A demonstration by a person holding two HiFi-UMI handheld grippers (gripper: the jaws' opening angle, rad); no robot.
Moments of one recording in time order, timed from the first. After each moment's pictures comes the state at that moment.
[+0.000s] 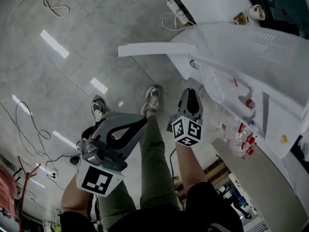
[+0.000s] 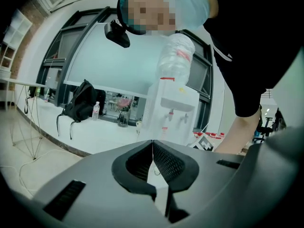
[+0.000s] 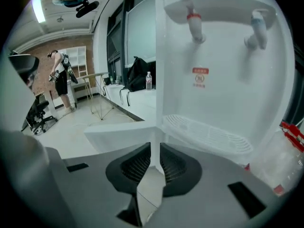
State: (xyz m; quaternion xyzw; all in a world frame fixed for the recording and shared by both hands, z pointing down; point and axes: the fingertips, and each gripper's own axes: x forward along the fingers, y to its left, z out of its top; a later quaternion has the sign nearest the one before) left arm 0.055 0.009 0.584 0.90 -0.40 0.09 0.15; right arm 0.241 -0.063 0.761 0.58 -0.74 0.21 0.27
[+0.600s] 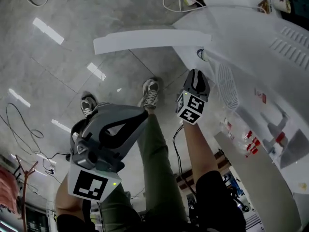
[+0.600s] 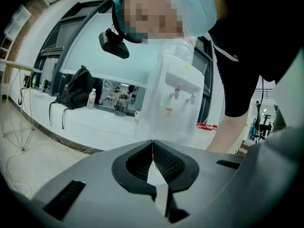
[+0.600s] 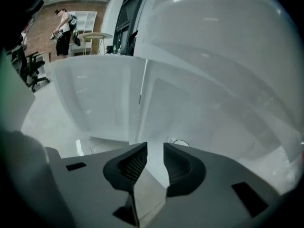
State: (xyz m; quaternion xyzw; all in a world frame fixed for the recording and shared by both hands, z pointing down) left arm 0.091 -0.034 0.712 0.91 -0.38 0.09 0.16; right arm 0.316 -0.110 0.952 0.56 -0.70 0.16 0.42
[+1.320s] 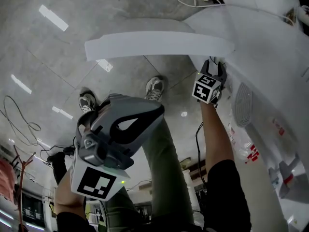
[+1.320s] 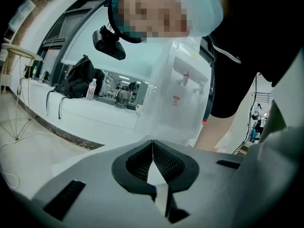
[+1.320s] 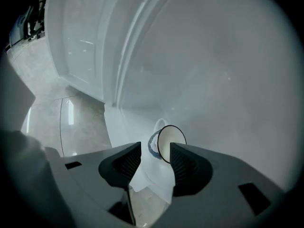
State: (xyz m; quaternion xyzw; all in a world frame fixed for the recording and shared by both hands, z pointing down) left arm 0.113 -0.066 0.781 0.90 -0.38 0.09 0.19; right arm 0.384 -0.165 1.069 0.48 -0.63 0.07 0.61
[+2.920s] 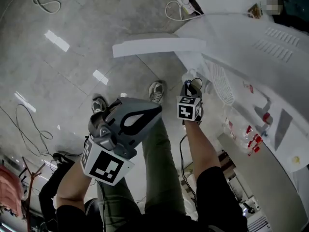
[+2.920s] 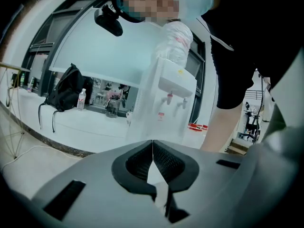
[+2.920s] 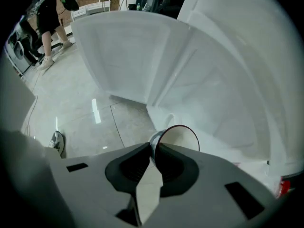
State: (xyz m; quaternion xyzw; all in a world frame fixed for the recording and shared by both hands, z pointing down) left arm 0.093 -0.032 0.674 0.93 -0.33 0.09 0.16; right arm 0.312 -0.033 0.961 0.40 -0.64 0.20 0.63
